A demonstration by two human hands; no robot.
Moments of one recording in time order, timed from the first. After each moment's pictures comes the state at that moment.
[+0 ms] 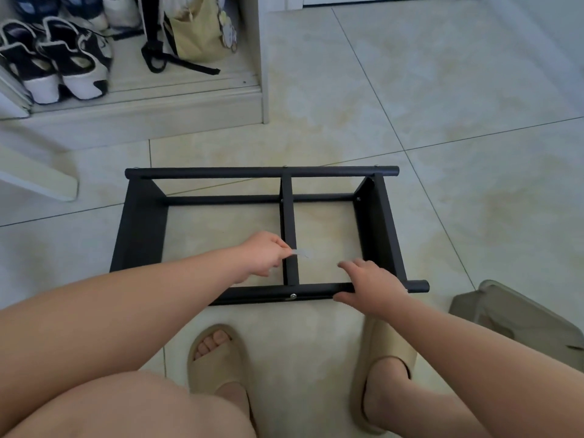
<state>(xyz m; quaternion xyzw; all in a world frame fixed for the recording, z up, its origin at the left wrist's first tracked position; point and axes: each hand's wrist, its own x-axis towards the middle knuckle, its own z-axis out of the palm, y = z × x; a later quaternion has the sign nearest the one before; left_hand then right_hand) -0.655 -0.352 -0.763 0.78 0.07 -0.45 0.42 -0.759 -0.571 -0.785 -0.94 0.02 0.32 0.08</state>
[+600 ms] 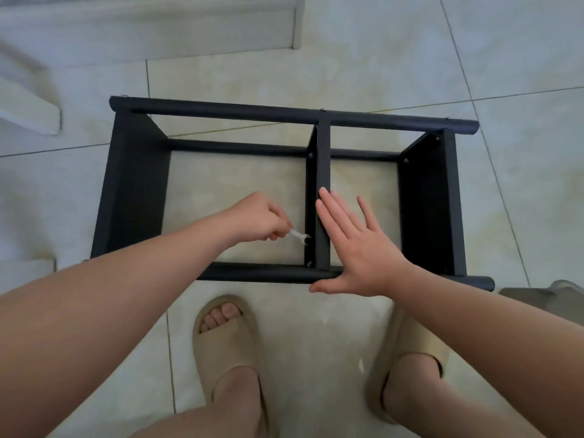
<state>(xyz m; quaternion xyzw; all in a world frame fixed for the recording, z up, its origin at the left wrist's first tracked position) -0.617 -0.307 -0.831 0.81 0.02 -0.45 0.37 -0.709 -0.520 -0.824 -0.95 -0.23 0.22 0.04</state>
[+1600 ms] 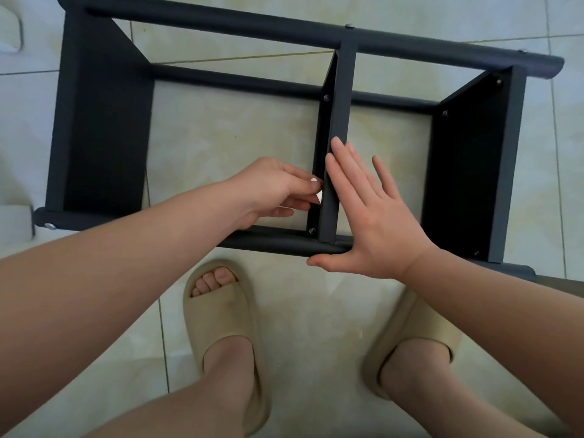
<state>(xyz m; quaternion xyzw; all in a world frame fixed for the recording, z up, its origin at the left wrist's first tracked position) -0.636 -0.327 -0.850 0.66 0.18 -0.48 0.54 -0.707 -0.517 -0.847 -0.96 -0.22 0.12 0.15</state>
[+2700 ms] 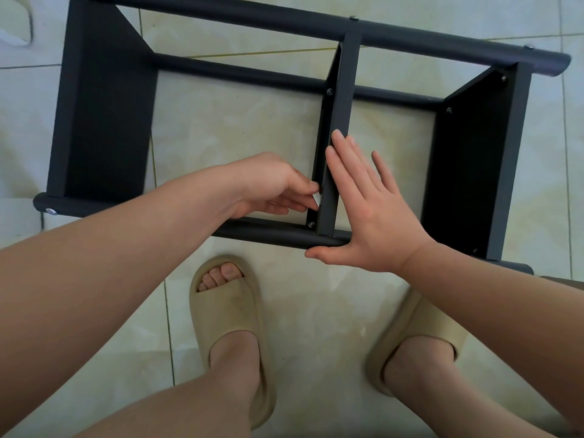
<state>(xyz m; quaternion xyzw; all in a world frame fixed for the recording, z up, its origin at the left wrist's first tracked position) -0.624 -0.311 -0.845 0.66 0.14 -0.56 0.48 -0.702 -0.503 -0.843 -0.95 -0.22 0.15 0.16</state>
